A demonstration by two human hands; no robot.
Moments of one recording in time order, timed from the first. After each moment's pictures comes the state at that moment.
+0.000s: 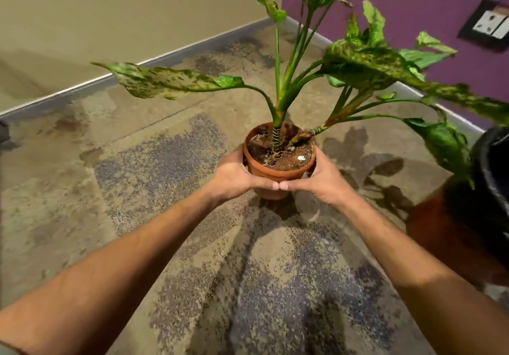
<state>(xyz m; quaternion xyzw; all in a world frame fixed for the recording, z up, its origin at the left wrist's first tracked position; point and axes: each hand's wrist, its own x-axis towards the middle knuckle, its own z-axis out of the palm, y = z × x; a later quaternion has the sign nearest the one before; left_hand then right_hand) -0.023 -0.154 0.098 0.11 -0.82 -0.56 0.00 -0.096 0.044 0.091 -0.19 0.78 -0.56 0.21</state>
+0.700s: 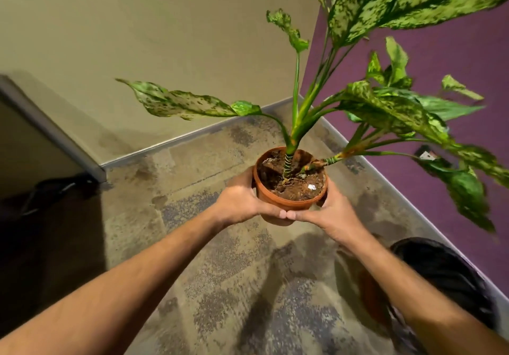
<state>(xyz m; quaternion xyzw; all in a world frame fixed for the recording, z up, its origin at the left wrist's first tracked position) 0.000 -0.177 0.494 0.11 -0.83 -0.55 0.02 -0.078 0.024 0.489 -0.21 0.80 -0.52 0.20</state>
